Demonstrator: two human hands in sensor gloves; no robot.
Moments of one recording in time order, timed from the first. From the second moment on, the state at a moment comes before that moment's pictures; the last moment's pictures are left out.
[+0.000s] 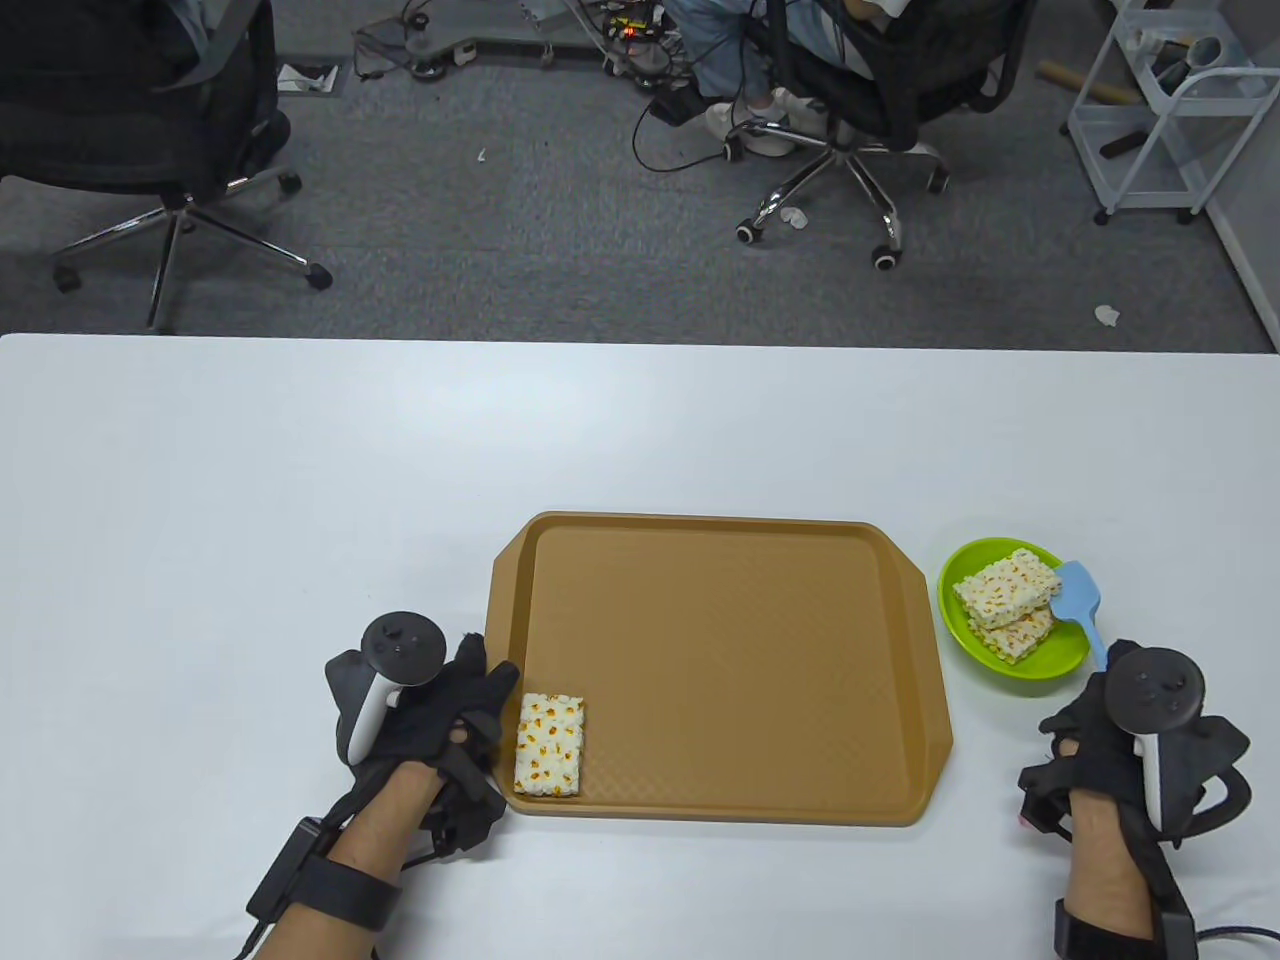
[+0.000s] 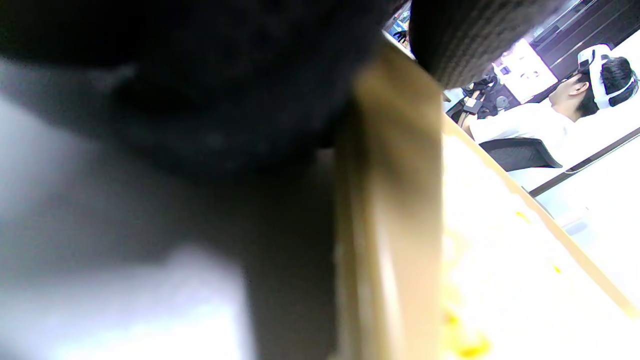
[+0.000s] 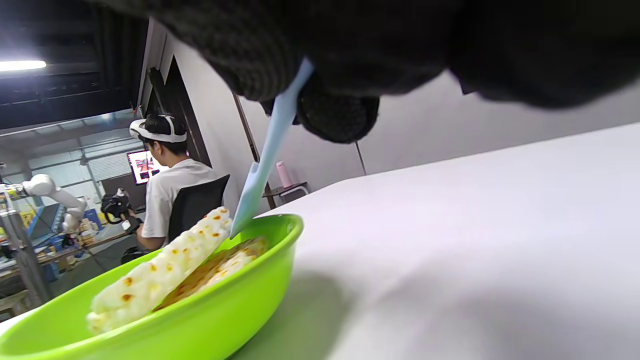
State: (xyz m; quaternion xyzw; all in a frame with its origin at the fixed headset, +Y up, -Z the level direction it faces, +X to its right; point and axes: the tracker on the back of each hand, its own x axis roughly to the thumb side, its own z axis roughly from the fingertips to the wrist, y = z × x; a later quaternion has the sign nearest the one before) left_hand -0.216 -0.788 -0.261 -0.19 0.12 0.34 0.91; right_hand 0.377 -0.701 -0.226 -0.37 -0.15 0.91 0.10
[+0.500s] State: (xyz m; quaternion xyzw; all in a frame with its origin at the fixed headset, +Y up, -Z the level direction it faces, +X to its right) left_hand -0.216 -0.788 -0.262 -0.19 0.12 0.34 0.91; right_hand 0.281 -0.664 -0.205 -0.26 -0.33 0.91 0.01
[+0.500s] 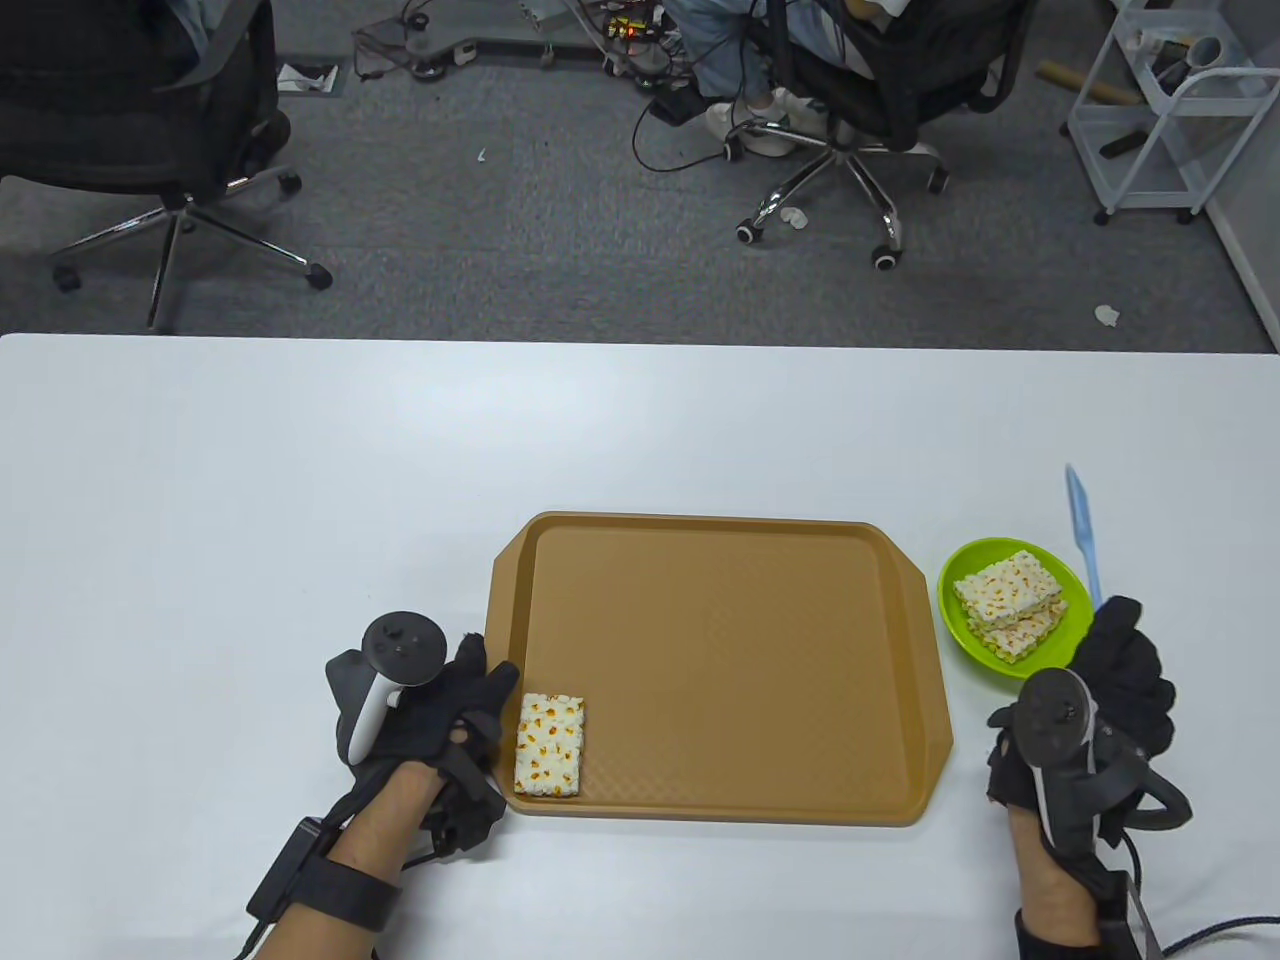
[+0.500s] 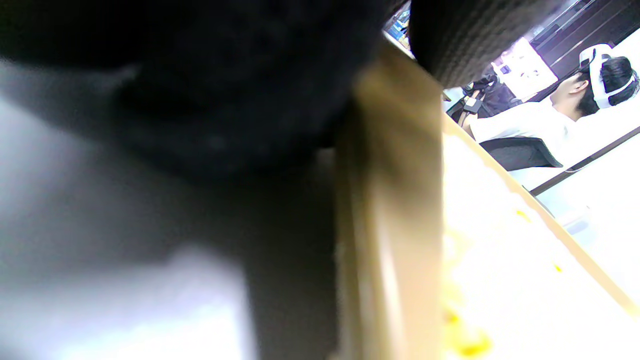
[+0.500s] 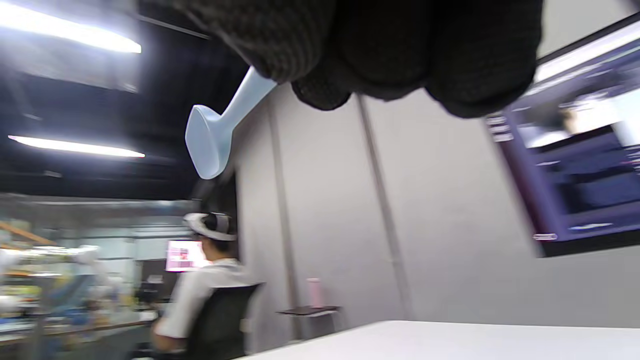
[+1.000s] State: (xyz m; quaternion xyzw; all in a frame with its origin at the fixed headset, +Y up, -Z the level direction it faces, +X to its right) left_hand -0.216 -0.788 -0.262 -0.20 0.12 0.34 0.91; right_hand 0.146 -0.748 -0.235 0.01 0.06 0.97 0.23
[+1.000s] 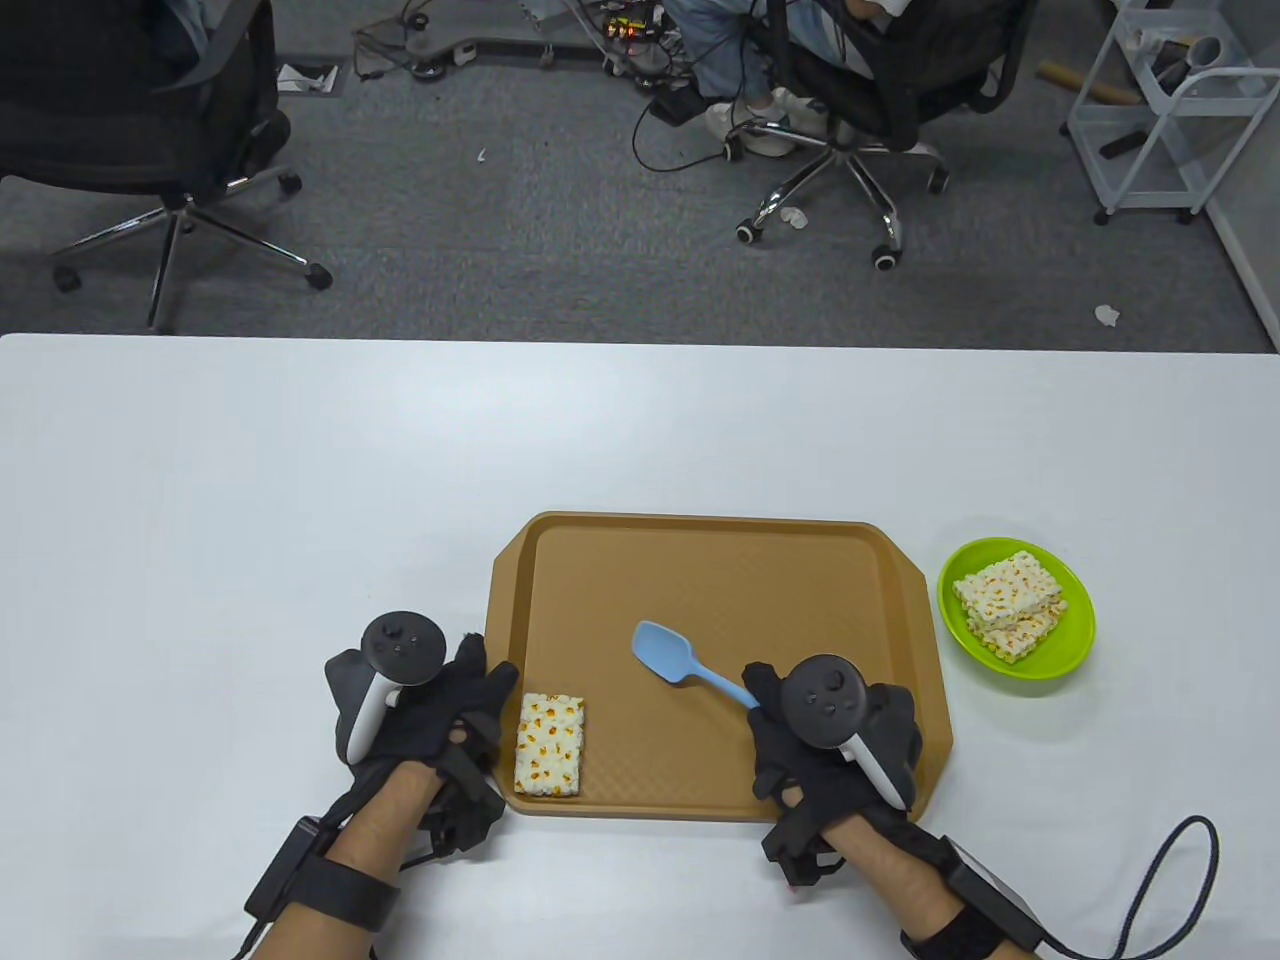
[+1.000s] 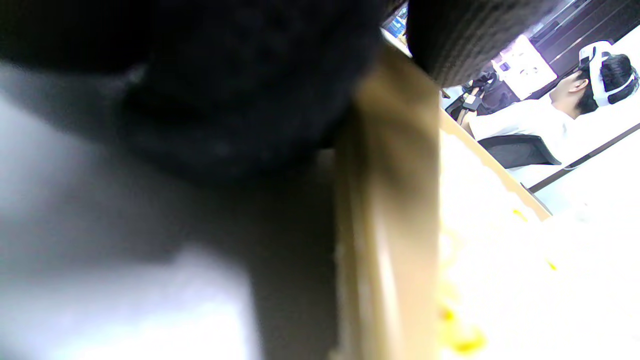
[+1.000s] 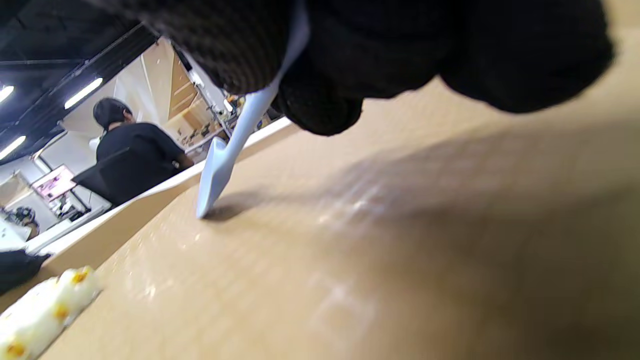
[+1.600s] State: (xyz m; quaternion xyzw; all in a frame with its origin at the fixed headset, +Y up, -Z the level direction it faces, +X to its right) left_hand -0.216 -0.789 -0.262 -0.20 0.12 0.35 0.91; right_hand 0.128 -0.733 -0.253 0.11 0.23 0.94 0.23
